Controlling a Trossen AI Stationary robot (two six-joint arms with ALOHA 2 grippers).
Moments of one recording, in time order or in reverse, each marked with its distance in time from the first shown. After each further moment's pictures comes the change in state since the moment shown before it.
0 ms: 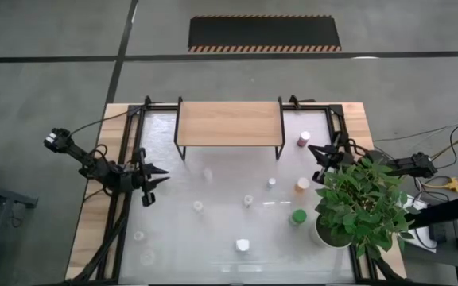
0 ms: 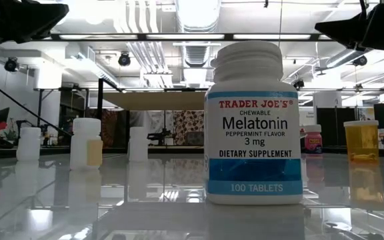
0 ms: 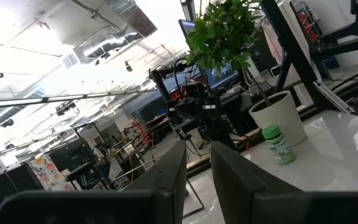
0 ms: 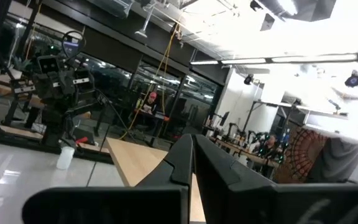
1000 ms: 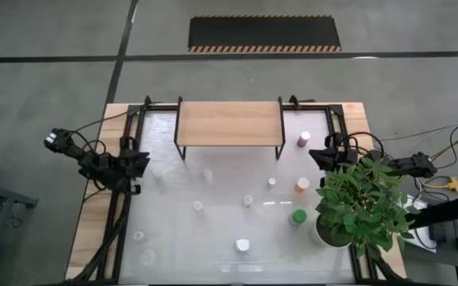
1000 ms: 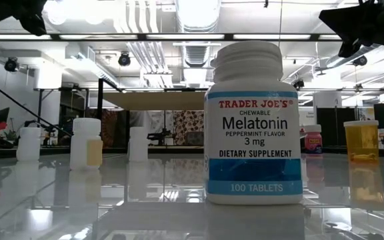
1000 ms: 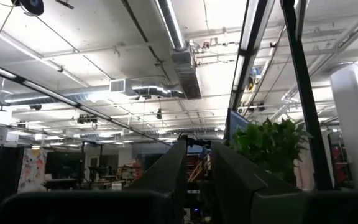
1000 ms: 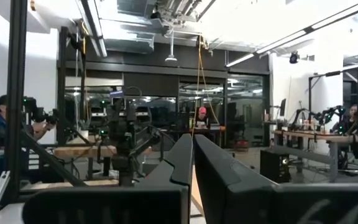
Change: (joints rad) left arm 0.000 -0.002 0.000 0.447 -0.027 -0.204; right arm -0.002 0.000 0.000 0.030 -0.131 0.410
